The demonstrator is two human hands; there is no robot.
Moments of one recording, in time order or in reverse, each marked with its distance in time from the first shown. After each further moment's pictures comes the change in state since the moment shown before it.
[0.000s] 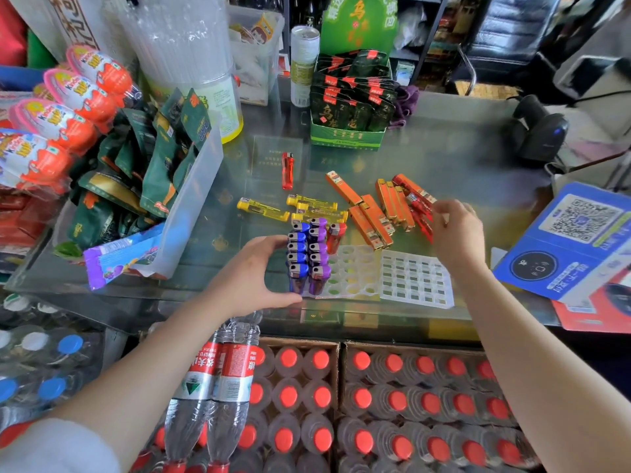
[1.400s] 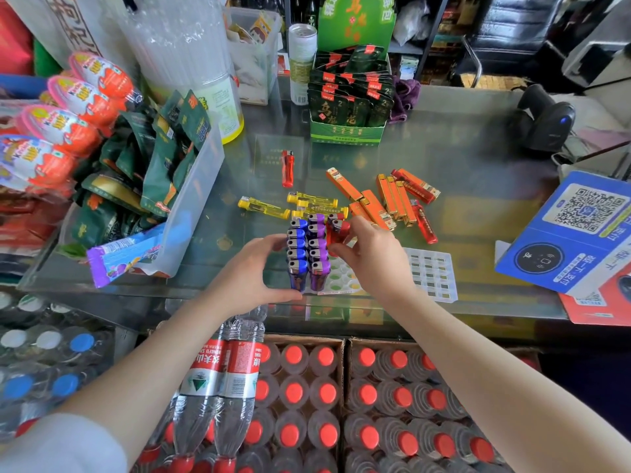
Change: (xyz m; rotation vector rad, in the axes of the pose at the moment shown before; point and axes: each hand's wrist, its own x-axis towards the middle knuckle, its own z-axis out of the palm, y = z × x) left_hand -0.004 0.006 -0.001 -0.034 0.024 -0.007; right_hand -0.075 -0.074 0.030 0.113 -0.240 -0.428
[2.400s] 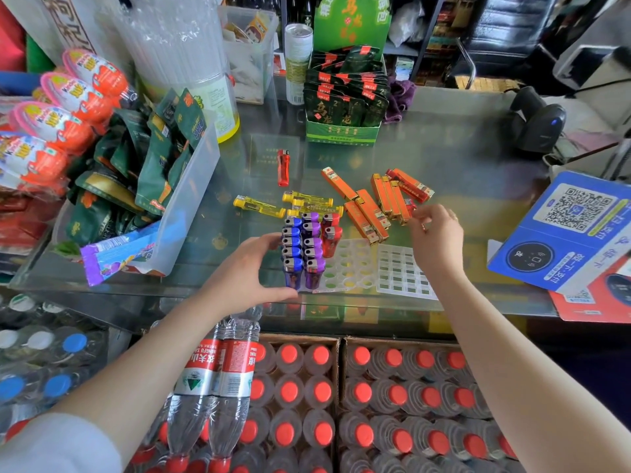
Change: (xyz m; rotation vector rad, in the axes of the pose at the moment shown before) left_hand -0.002 0.001 0.001 0.053 -0.006 -0.016; right_hand 0.012 0.073 -0.034 0.043 0.266 0.439
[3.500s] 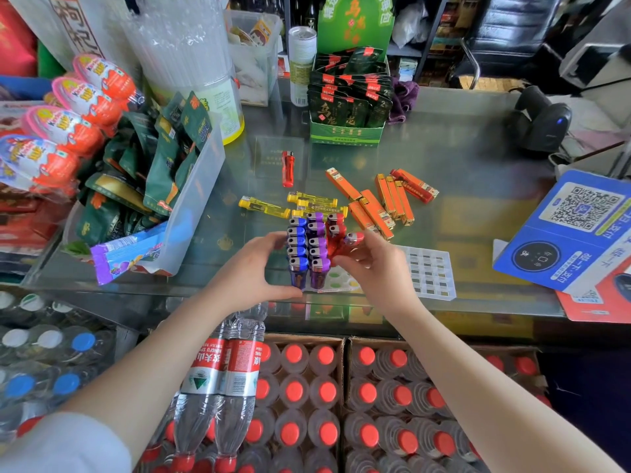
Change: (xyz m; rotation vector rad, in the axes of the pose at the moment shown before) left_hand 0.004 -0.002 0.000 -0.015 -0.014 0.005; right_hand -0.070 -0.048 0.019 0.331 -0.376 -0.253
